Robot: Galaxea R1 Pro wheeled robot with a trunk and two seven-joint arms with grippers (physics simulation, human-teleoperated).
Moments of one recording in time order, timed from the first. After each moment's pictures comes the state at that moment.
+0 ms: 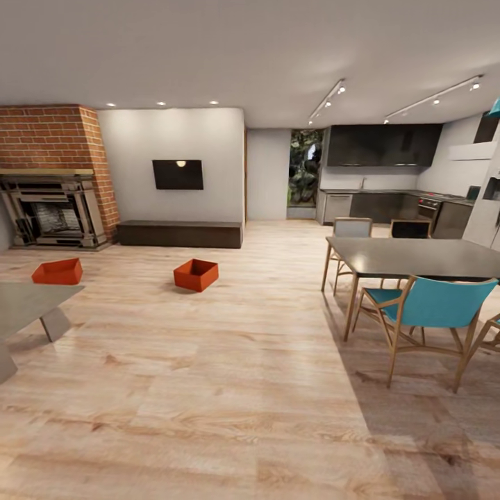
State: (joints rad) left arm -0.01 0.00 0.03 -0.07 0.06 -0.02 0.00; right arm -0.16 0.04 1.30 -0.01 -1.05 -0.07 -0.13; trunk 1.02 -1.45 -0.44
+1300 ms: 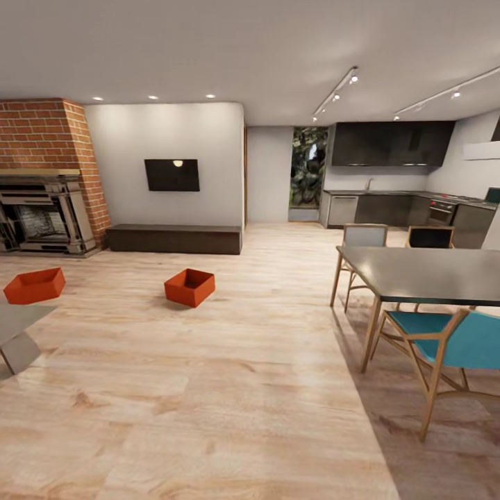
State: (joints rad) left arm -0.01 0.00 0.03 -0.07 0.06 -0.02 0.00; right arm -0.16 0.04 1.30 -0.01 -1.05 -0.07 -0.13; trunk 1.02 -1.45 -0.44
